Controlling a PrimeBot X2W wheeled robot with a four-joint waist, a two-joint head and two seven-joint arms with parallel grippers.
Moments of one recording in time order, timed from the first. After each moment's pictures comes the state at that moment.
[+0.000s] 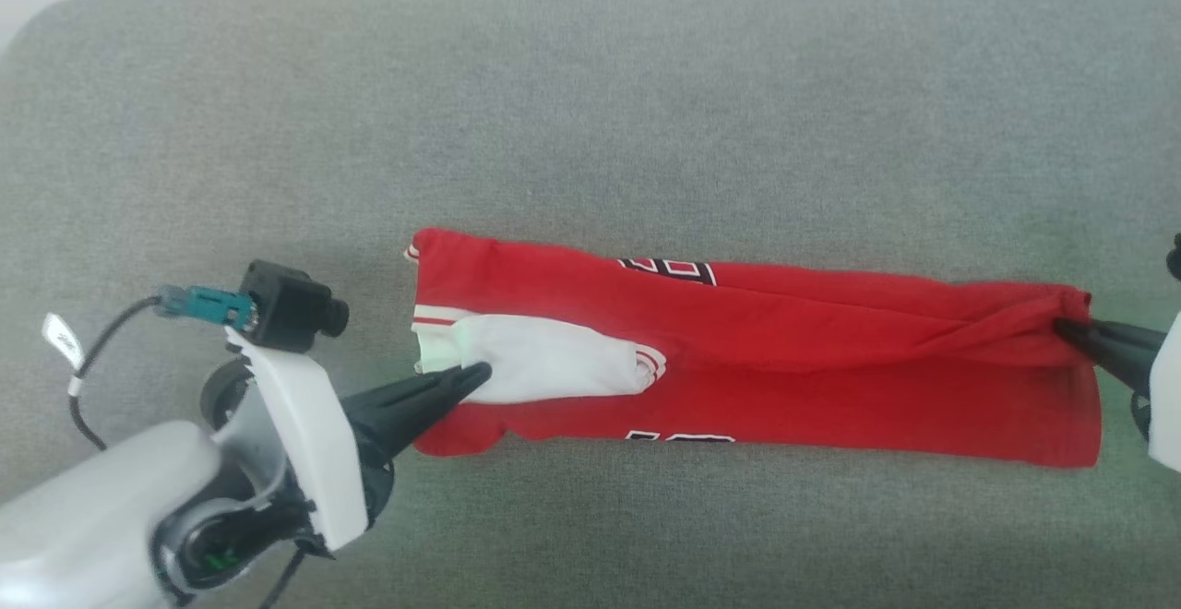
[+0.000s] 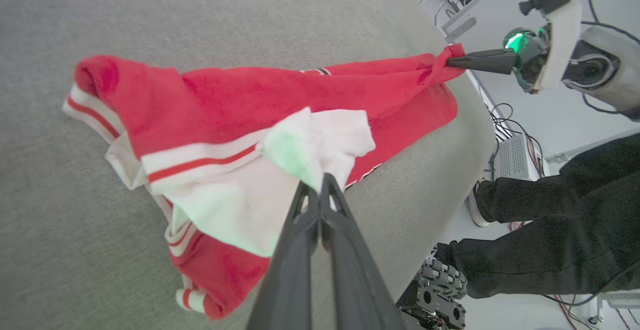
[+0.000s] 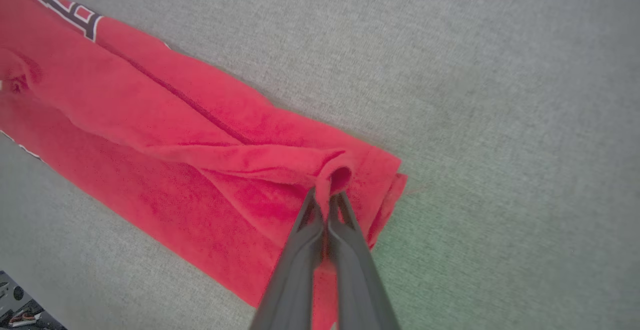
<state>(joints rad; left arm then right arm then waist) -0.74 0.90 -1.11 -0.07 -1.45 -0.13 0.07 -0.54 -1.01 0.73 0.17 1.12 0.13 0.34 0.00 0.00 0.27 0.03</state>
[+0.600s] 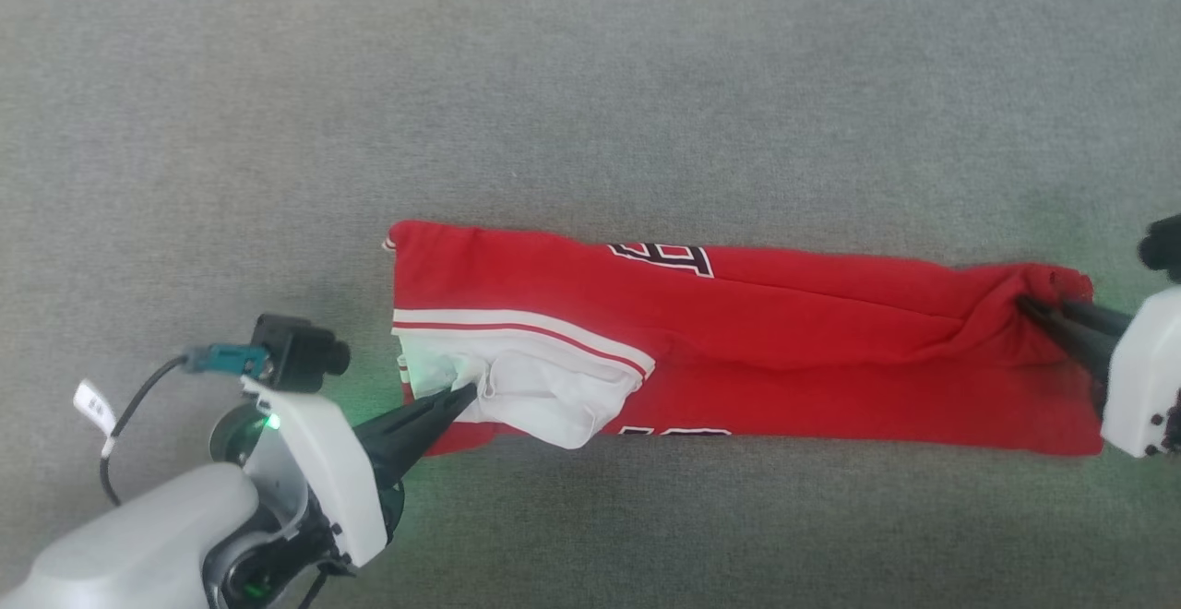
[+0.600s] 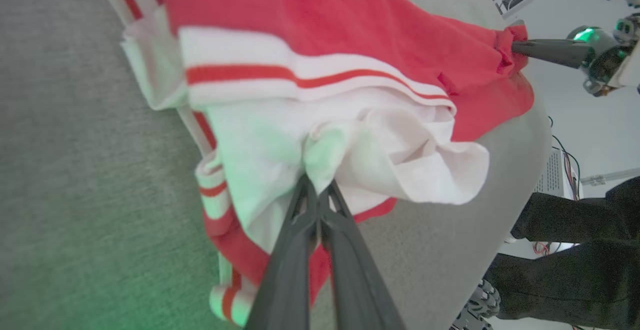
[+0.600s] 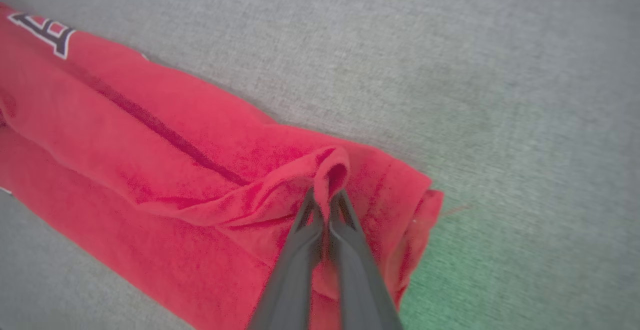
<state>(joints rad) -0.71 0.78 -1.21 0.18 -1.40 -0.13 -0.09 -0.49 -0.86 0.59 0.22 1.02 0.13 0.32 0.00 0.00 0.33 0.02</state>
